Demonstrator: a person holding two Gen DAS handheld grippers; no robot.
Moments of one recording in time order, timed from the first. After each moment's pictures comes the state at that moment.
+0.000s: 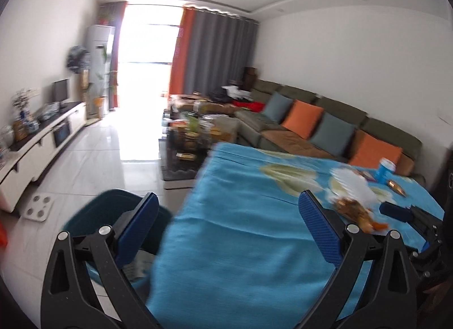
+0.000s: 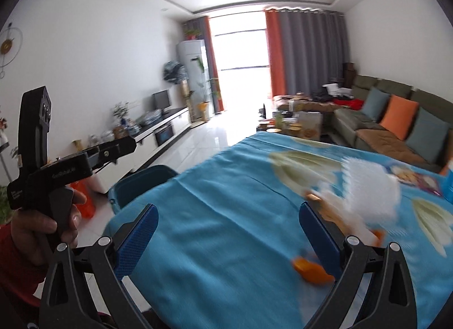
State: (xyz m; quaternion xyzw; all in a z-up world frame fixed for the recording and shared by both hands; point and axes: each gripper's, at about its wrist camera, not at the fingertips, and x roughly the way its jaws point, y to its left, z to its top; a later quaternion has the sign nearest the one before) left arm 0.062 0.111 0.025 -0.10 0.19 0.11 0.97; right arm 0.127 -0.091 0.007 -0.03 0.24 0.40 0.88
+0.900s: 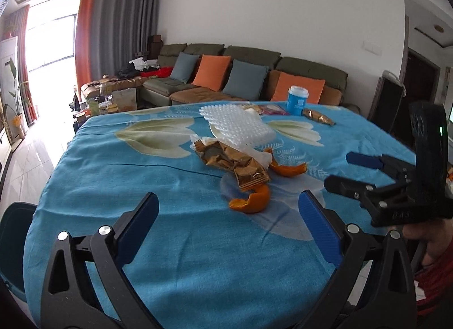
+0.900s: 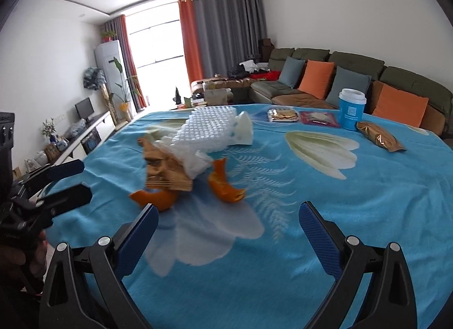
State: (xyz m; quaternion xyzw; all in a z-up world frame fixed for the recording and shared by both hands) left arm 0.135 -0.032 -0.026 -0.01 0.28 -0.11 0.95; right arm 0.169 -0.211 -0.035 -0.01 0.31 0.23 0.92
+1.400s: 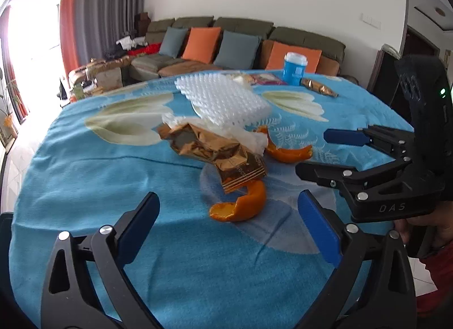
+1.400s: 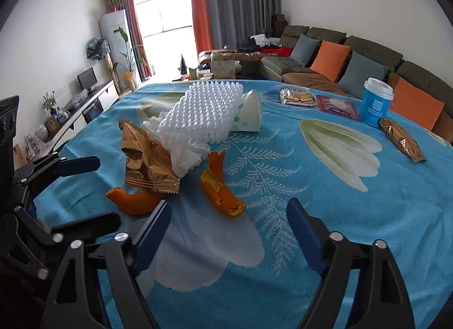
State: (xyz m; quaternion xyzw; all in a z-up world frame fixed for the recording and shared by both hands) left arm 0.192 -0.059 -0.053 0.01 0.36 -0.13 0.93; right arm 0.207 -0.191 -0.043 -0.06 0.37 0.25 0.89
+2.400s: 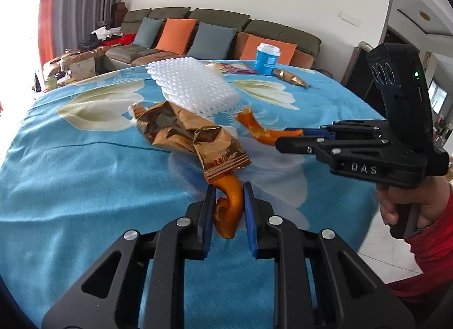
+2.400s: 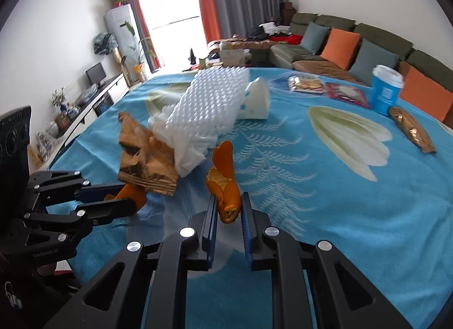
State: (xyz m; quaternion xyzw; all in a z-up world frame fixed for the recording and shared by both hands) left arm 0.181 -0.061 -0.059 -0.02 0.37 -0.21 0.91; right arm 0.203 -0.208 -0.038 -0.03 0.39 0.27 0.88
